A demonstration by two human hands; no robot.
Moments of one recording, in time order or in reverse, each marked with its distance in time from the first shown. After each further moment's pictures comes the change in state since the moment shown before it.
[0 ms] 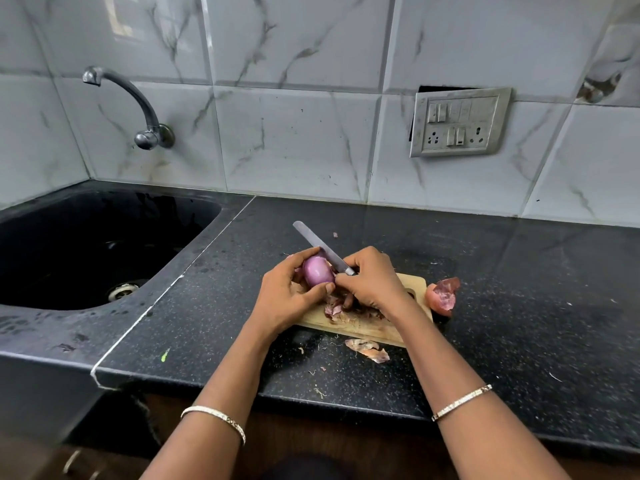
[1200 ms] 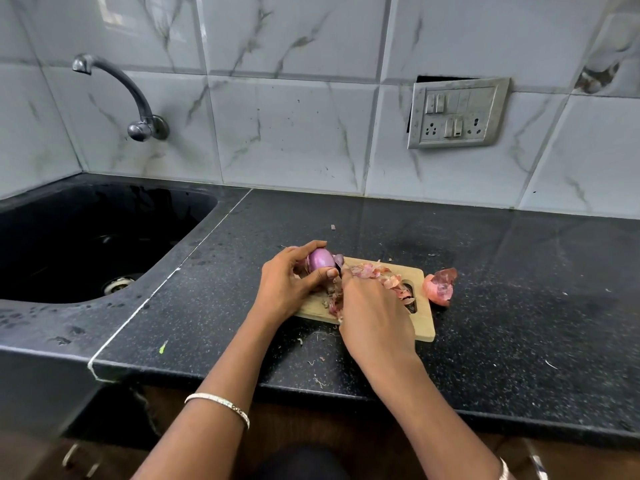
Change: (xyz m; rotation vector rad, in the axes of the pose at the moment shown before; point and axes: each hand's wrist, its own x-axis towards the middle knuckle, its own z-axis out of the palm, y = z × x) left_hand 0.008 -0.003 0.006 0.103 0.054 0.005; right_hand -0.086 -0.032 0.022 -0.631 0.200 -0.007
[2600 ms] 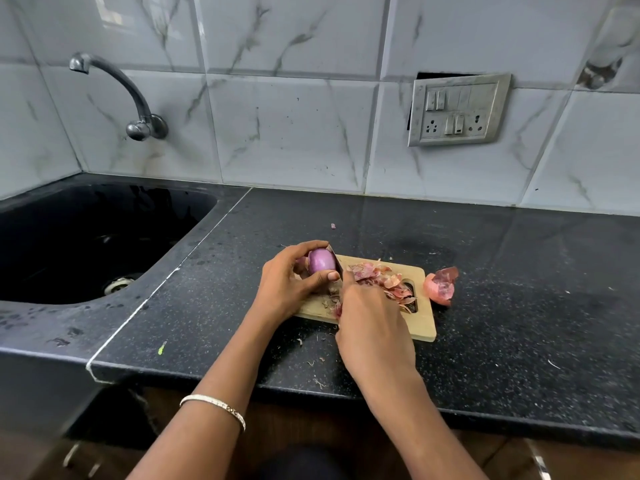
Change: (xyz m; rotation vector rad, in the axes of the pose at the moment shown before) left_hand 0.000 -0.003 0.001 -0.015 -0.026 0.028; right_hand -0.014 -0.008 -0.007 0.114 -0.008 0.058
